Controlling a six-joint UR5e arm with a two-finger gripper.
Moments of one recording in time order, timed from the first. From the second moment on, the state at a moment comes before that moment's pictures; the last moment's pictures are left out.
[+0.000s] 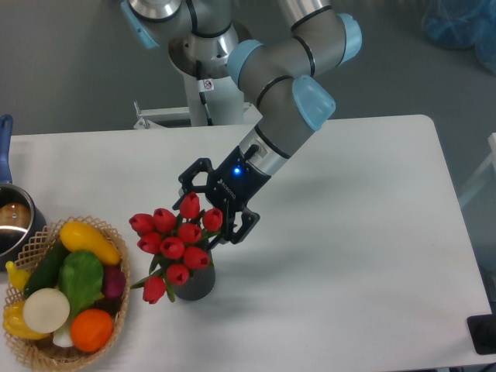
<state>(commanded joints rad) 2.56 -1.81 -1.88 -0.97 0.56 1.35</state>
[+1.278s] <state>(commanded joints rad) 2.55 -1.83 -1.87 -0.96 0.51 1.38</state>
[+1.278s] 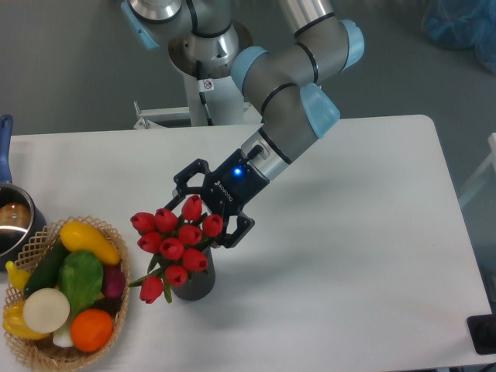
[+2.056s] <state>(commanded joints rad) 2.55 -1.83 -1.87 -0.96 0.48 1.38</state>
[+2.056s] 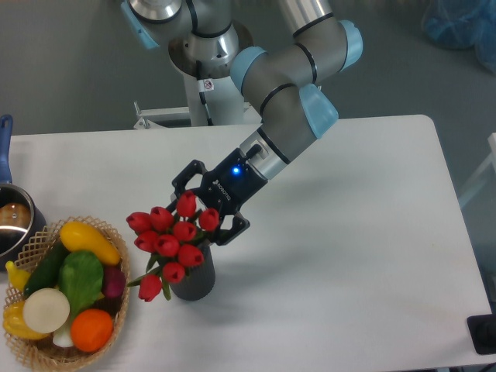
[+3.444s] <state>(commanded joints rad) 2.56 -1.83 -1.85 -0.97 0.48 1.36</state>
